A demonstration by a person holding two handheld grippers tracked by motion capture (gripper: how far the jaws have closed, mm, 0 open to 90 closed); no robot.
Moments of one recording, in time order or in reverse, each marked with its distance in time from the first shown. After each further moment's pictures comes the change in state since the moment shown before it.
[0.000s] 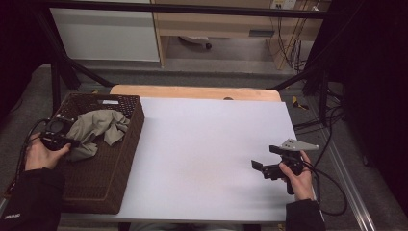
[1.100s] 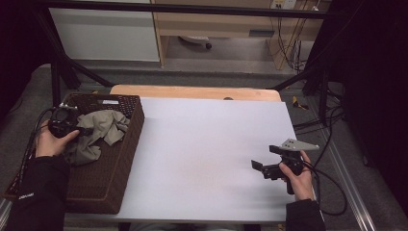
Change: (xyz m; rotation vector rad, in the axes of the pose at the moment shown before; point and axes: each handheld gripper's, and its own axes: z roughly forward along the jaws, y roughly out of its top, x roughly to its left) left arm 0.022 0.034 0.032 -0.146 0.007 -0.025; right arm 0.000 0.000 0.000 0.001 -0.002 -0.005
